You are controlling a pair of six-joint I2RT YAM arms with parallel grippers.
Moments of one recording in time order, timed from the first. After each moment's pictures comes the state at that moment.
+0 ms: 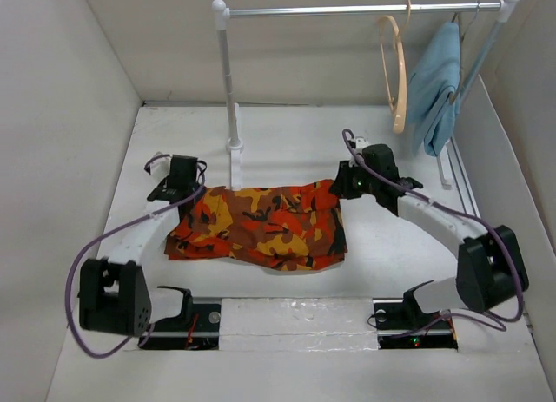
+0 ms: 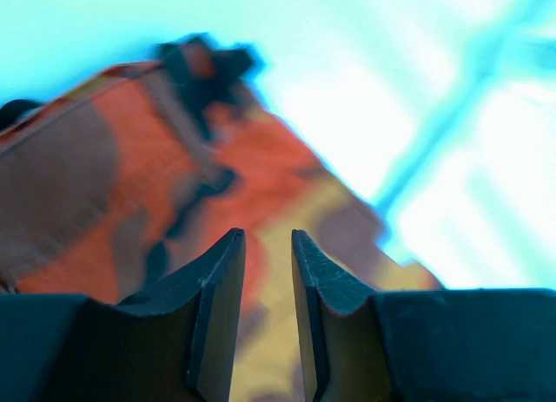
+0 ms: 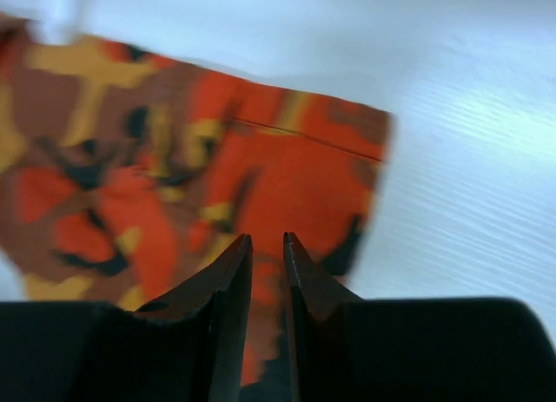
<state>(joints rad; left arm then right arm) -0.15 1.30 0.79 -0.42 -0.39 -0.95 0.35 1.46 0.90 -0.17 -0.26 0.31</state>
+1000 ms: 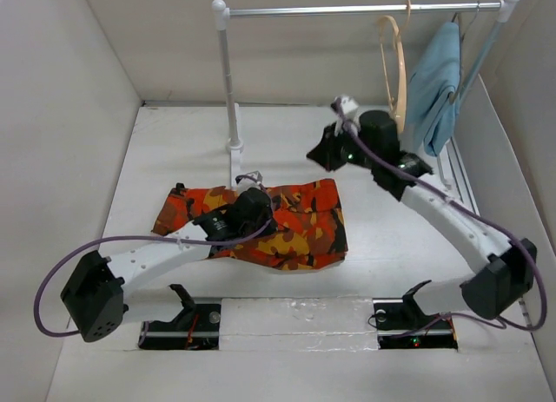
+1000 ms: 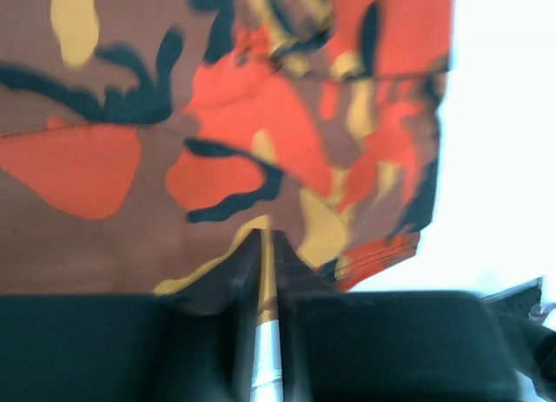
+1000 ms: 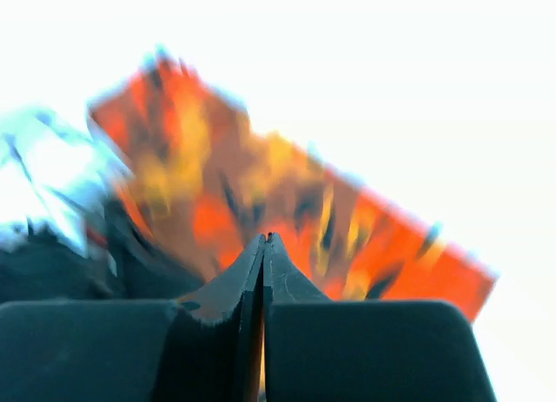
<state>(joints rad) -0.88 1.19 0.73 -0.34 -0.22 -0.93 0.54 1.38 1.18 -0.24 -0.35 0.26</state>
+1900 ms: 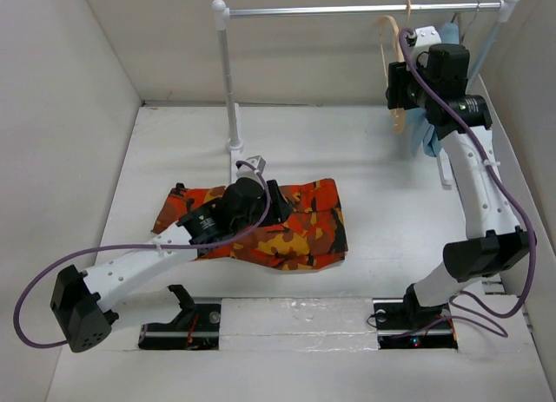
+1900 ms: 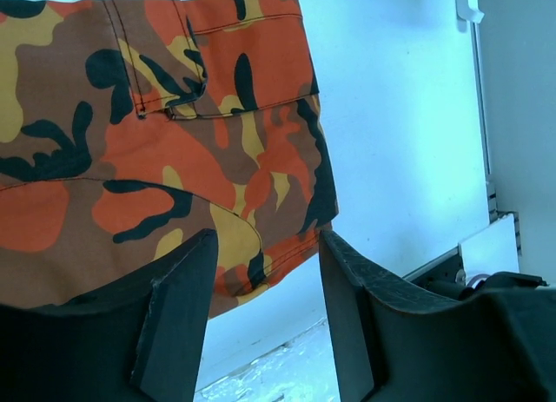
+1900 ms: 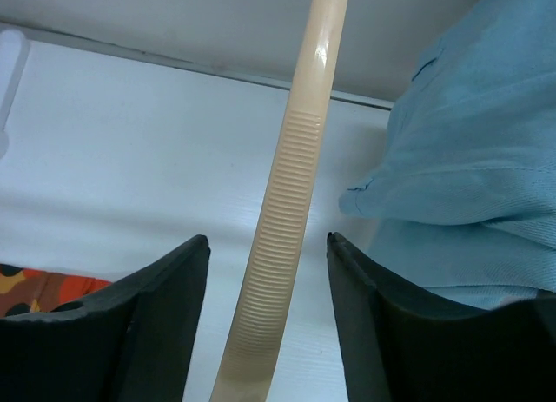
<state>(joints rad) -0.90 1.09 0.87 -0.35 -0.18 -0.83 0.14 1.58 1.94 -0.75 0.03 -0.08</state>
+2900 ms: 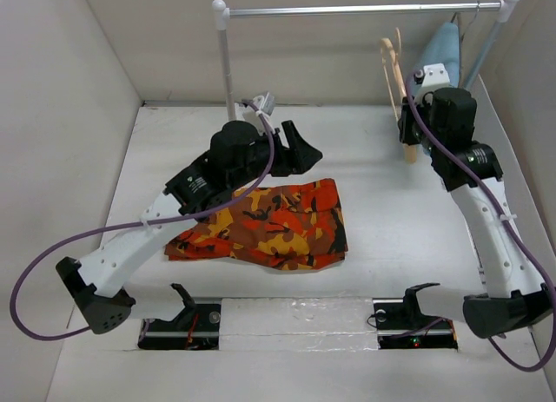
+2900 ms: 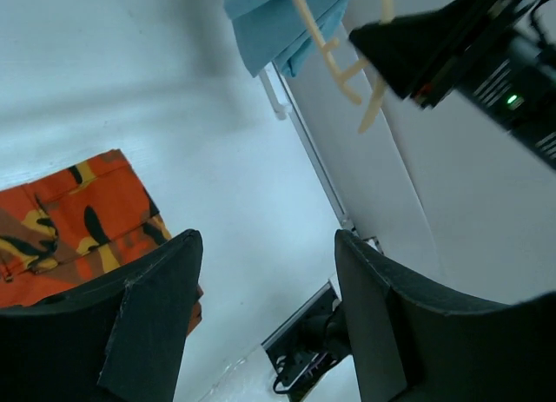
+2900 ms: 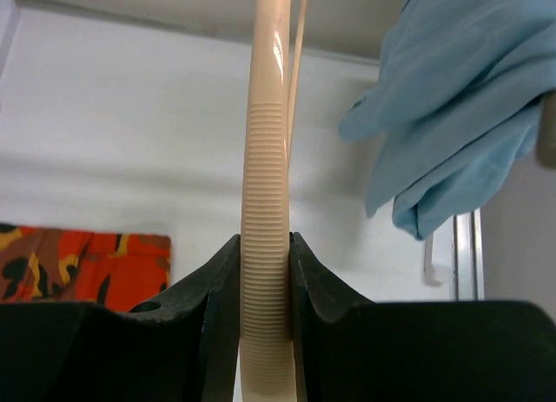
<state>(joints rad) -0.86 1.23 1.41 -0.41 -0.03 -0.74 0.22 1.24 1.54 -0.63 0.16 -0.04</state>
